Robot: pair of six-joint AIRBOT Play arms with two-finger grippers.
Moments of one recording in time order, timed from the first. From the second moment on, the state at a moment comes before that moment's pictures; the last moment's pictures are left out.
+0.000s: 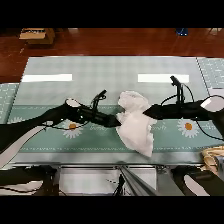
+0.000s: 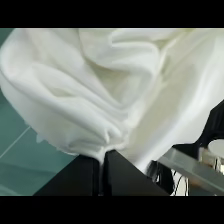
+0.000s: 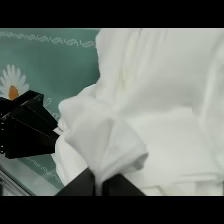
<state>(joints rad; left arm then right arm) -0.49 -1.49 0.79 0.15 -0.98 -0.79 0.06 -0.94 0.70 -0.72 1.07 1.26</state>
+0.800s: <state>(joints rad) 0.07 -0.73 1.18 0.15 -1.09 -1.00 -0.24 -0.77 1.38 -0.71 1.25 1.31</state>
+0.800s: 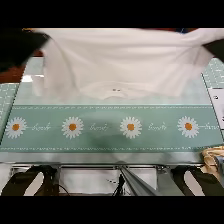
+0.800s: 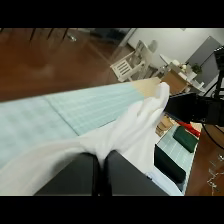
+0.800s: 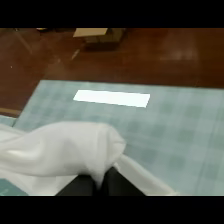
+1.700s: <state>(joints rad) 0.06 -0.69 1.44 0.56 -1.45 -1.47 -0.23 -0.94 1.86 -0.95 1.66 1.48</state>
